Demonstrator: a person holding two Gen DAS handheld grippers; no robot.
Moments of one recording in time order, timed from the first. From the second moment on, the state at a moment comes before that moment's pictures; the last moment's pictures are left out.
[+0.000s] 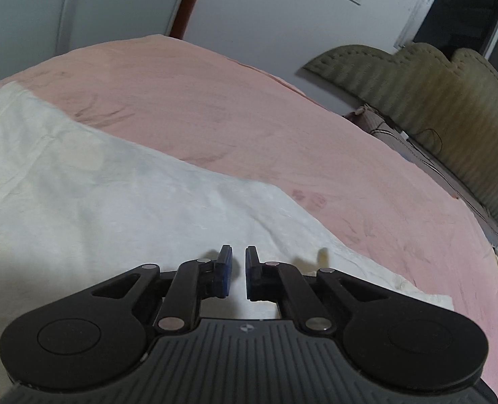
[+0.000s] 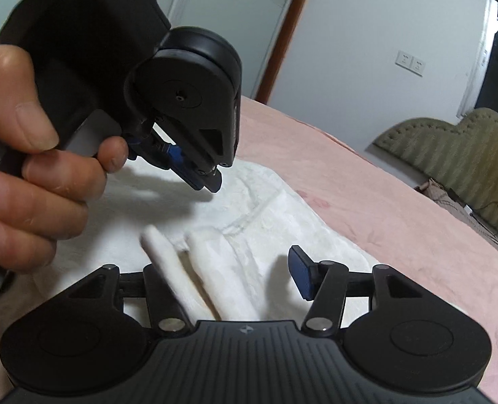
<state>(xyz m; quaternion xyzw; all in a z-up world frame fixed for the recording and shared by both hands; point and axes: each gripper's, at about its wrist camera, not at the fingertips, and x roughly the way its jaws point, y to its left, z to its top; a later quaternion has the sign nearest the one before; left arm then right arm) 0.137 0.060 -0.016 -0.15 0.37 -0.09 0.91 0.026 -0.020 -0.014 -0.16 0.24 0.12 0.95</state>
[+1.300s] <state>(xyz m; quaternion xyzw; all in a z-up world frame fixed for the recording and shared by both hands) 0.084 -0.013 -0.028 0.11 0.32 -0.07 0.94 -0.007 -0.112 -0.019 0.07 0.30 0.08 0.95</state>
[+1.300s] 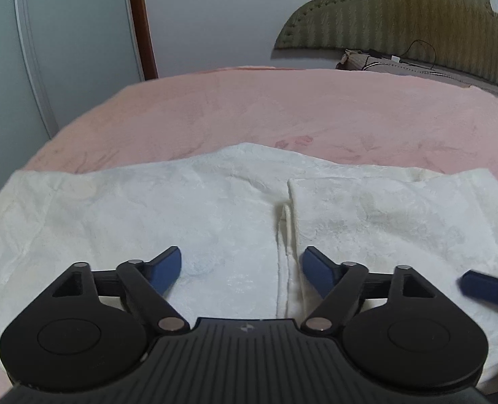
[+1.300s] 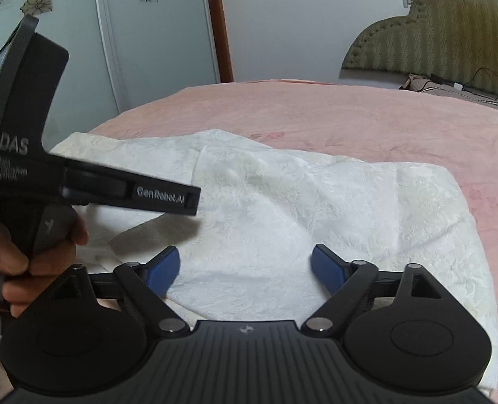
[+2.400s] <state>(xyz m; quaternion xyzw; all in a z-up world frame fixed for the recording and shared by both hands) 0.072 -0.019 -0.040 0.16 0.27 -0.04 0.95 -0.001 -0.117 -0.022 0.09 0.30 0.09 0.94</state>
